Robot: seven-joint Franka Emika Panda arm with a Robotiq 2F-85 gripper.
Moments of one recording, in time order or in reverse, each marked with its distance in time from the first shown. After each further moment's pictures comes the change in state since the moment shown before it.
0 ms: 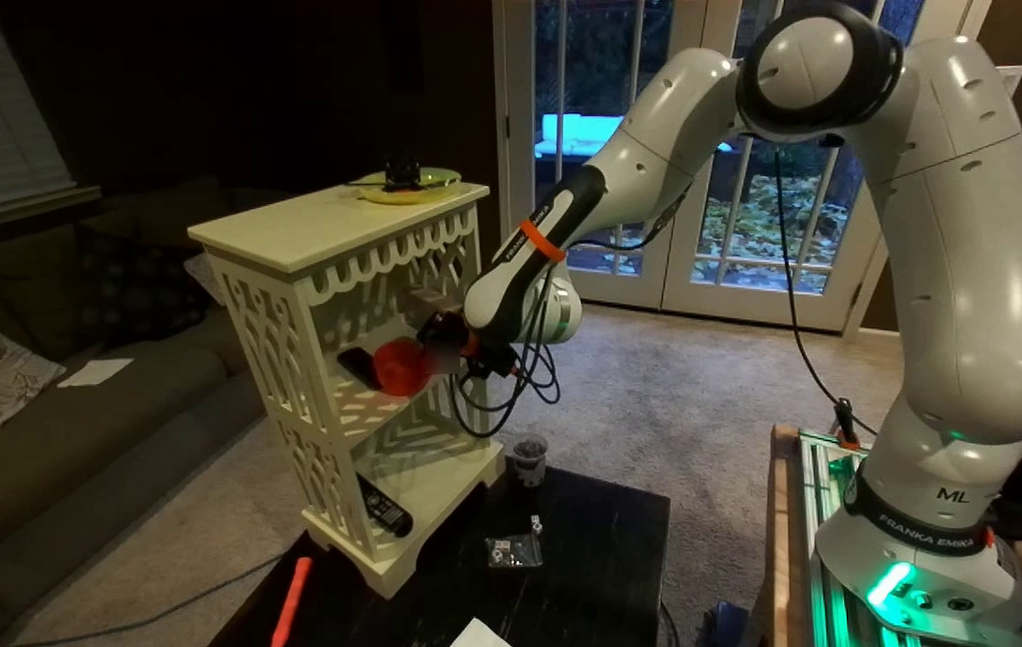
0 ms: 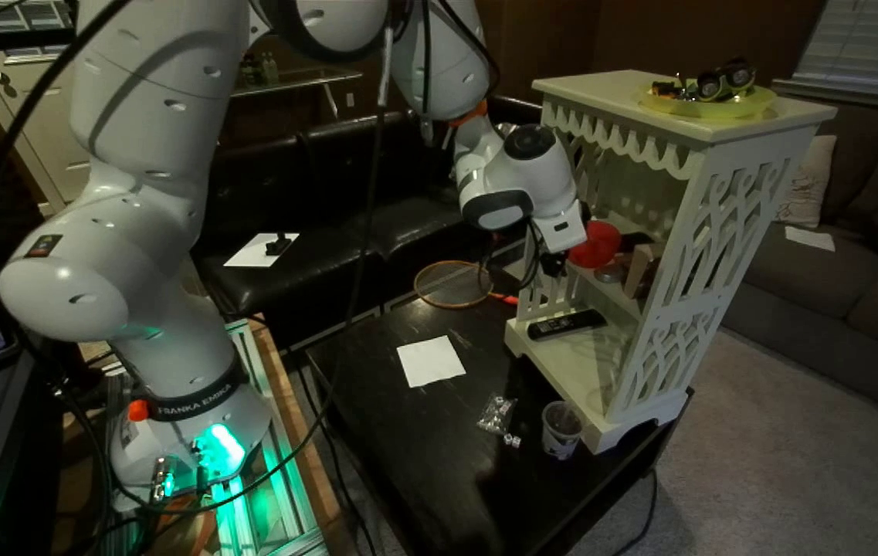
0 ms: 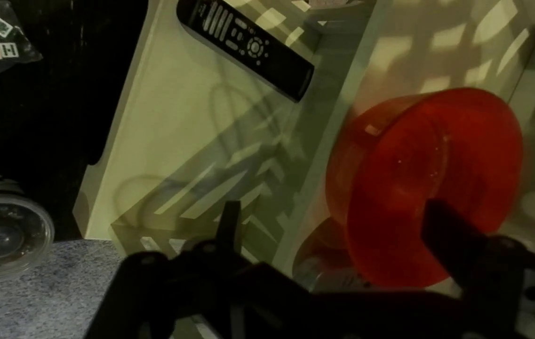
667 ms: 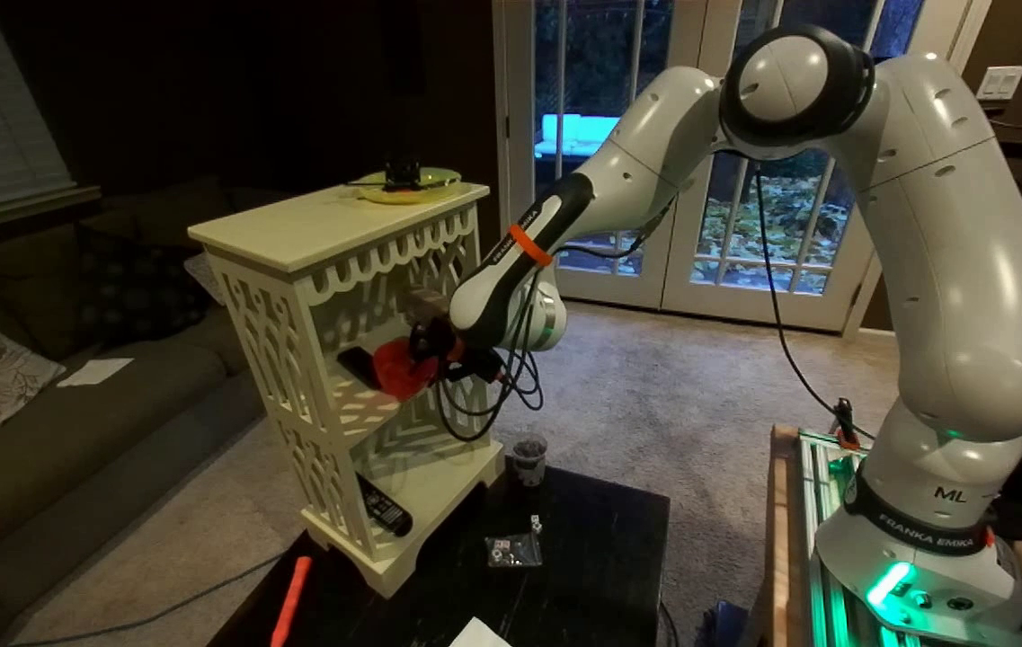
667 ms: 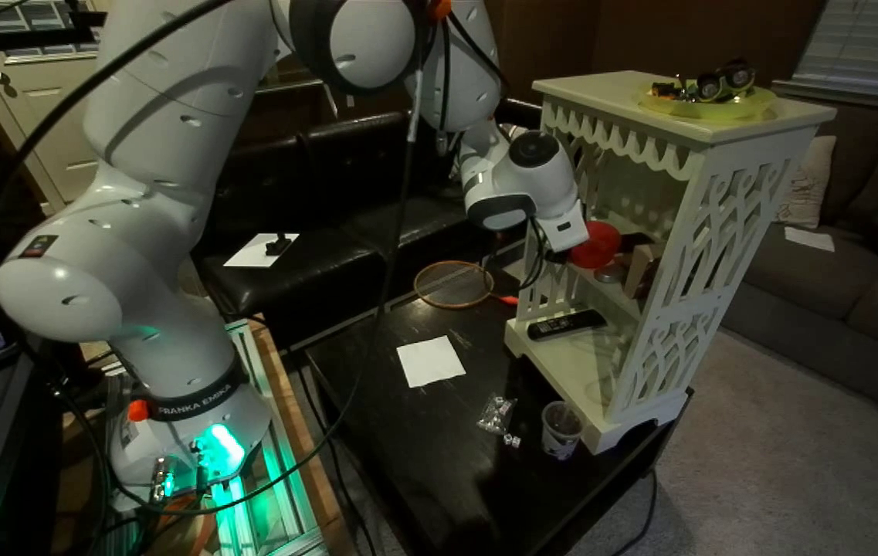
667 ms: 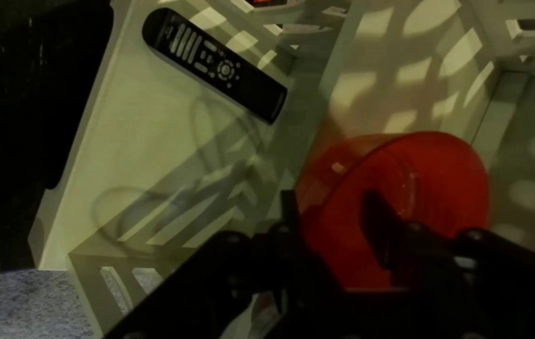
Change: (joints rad) arm -0.039 0.083 0.077 0.075 -0.005 0.021 -0.053
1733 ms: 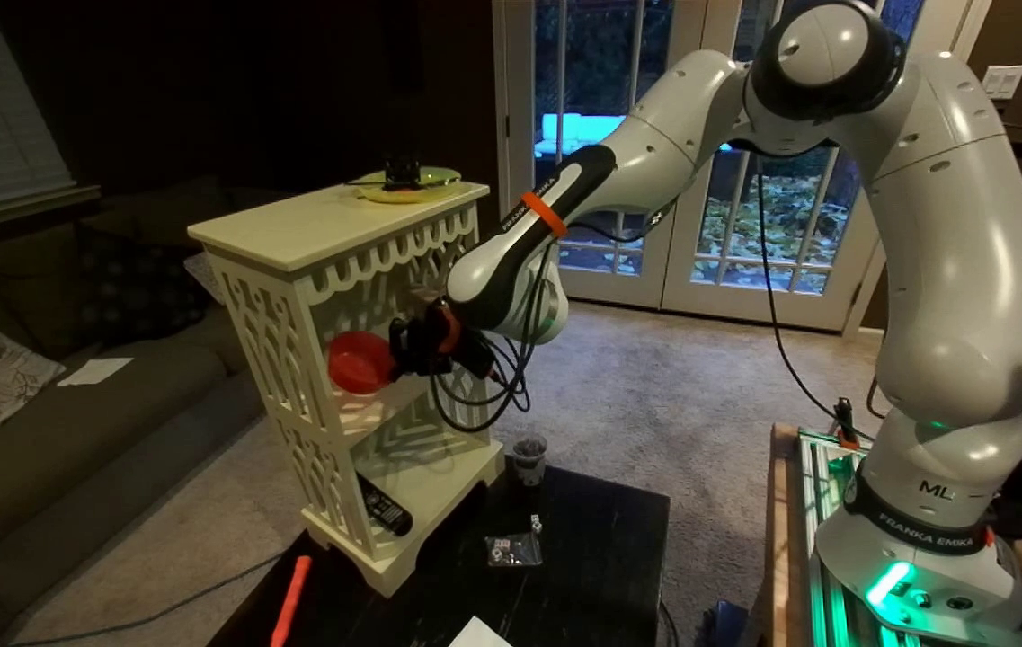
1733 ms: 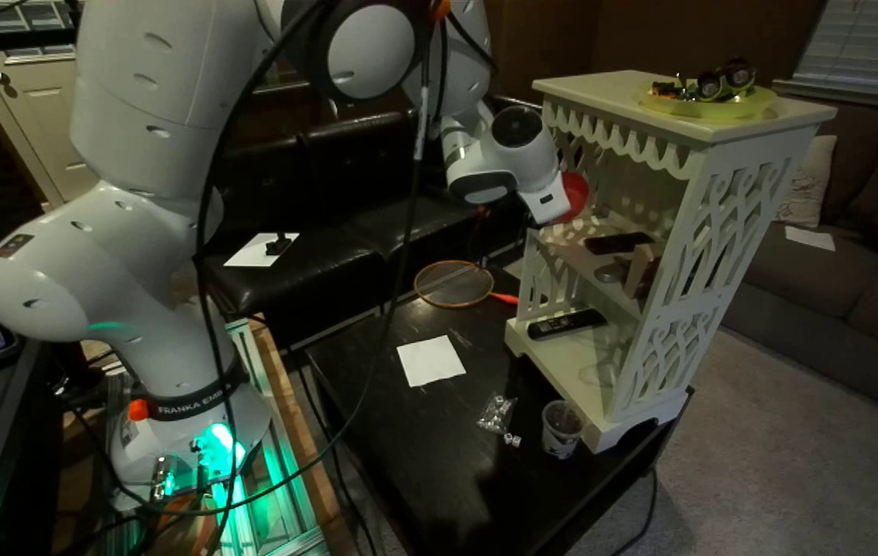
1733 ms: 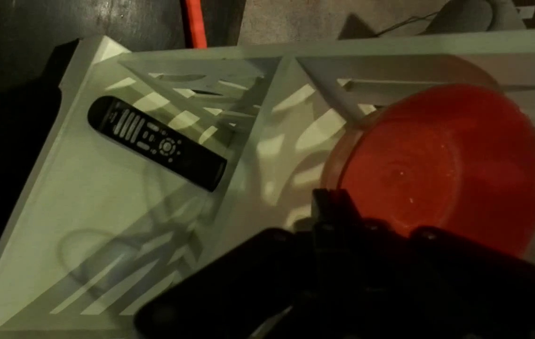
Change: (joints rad) arm -0.231 0.004 0.340 -0.067 -0.005 0.028 -0.081
